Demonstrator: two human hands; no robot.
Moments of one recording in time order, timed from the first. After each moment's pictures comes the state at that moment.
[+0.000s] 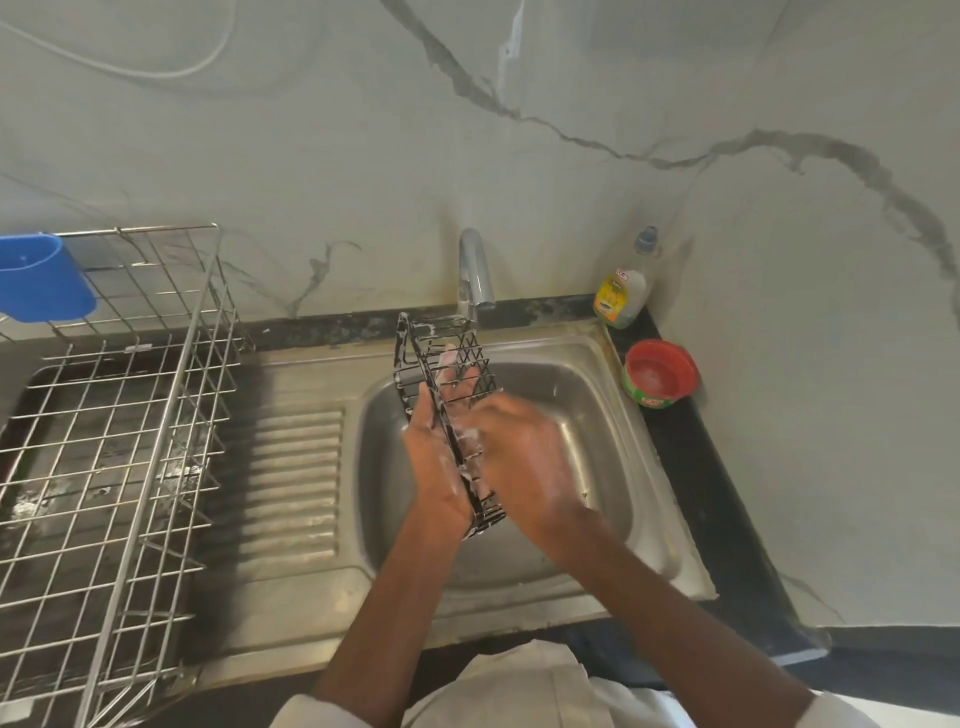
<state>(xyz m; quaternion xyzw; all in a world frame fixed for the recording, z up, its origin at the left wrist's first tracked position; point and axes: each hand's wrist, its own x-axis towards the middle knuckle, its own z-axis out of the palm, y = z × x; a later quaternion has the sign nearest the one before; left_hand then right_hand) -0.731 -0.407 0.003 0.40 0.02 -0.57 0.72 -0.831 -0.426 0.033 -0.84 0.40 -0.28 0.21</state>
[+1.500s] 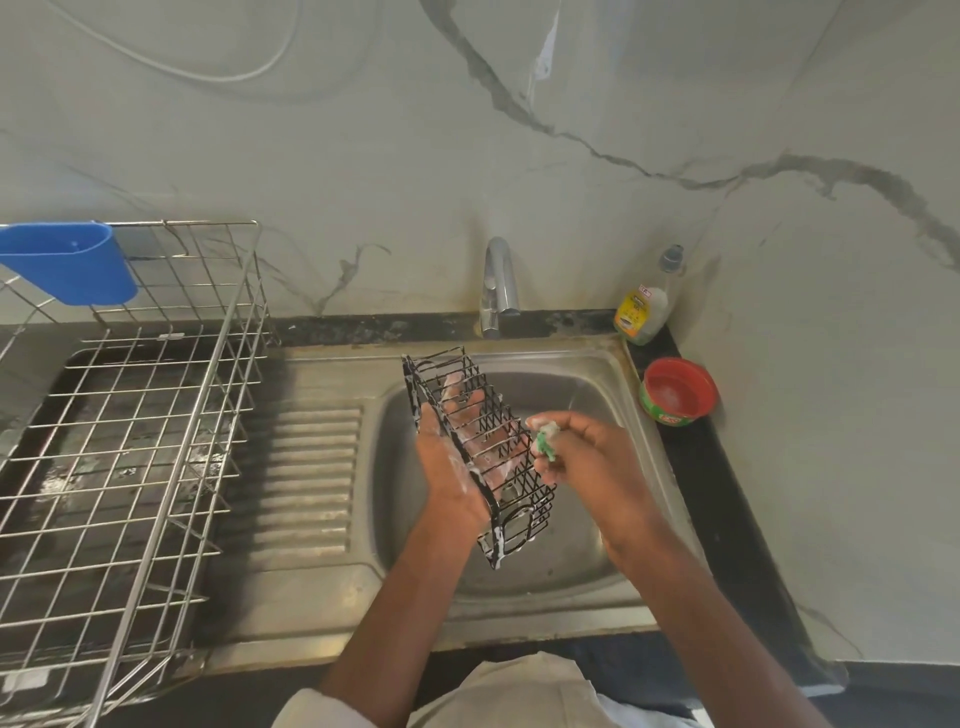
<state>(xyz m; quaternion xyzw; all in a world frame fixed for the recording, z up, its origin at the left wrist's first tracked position) -0.729 -0.406 -0.013 0.43 0.11 -0.55 0.70 -0.869 -0.425 0.056 -0.54 0.52 -0.29 0.60</state>
